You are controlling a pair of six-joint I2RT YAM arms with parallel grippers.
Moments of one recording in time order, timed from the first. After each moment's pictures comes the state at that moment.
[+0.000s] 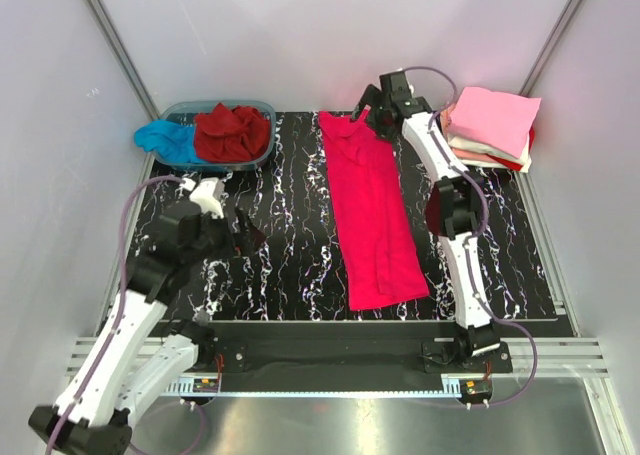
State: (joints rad) left arm -0.35 0.69 0.82 -0.71 0.14 -0.40; right arm 0.29 2.56 2.53 -0.71 -0.04 0.75
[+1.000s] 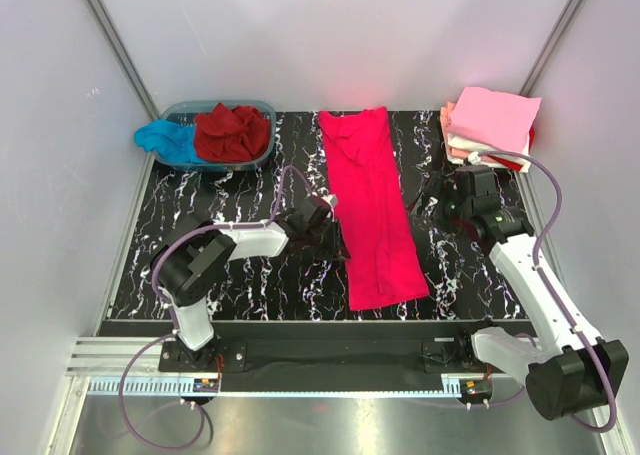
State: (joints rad) left arm -0.77 1.79 0.93 0.01 0.28 -0.81; right arm 0.24 1.06 0.98 -0.69 -0.01 0.67
